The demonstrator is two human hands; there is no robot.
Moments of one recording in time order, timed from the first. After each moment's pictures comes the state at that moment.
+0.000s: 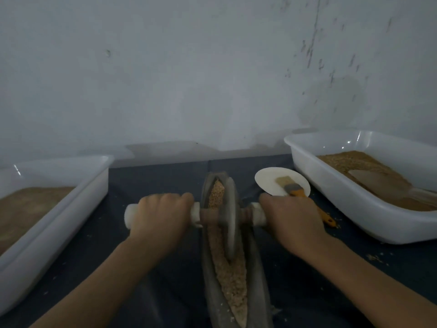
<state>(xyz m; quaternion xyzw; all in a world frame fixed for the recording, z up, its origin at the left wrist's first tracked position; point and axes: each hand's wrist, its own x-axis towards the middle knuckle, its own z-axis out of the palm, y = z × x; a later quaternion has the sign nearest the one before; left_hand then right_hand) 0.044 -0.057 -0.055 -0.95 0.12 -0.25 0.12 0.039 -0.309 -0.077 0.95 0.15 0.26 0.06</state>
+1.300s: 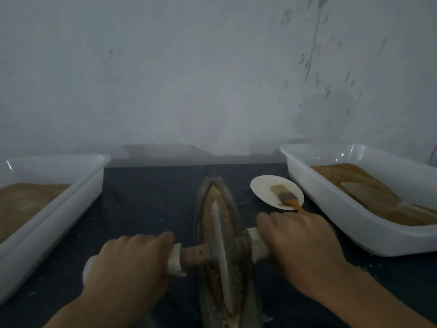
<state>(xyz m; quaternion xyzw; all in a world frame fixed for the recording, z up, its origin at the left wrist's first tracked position) -0.024 -0.039 -0.062 -0.98 0.09 -0.14 0.07 -0.017 -0.307 -0.049 0.92 0.24 0.31 0.08</state>
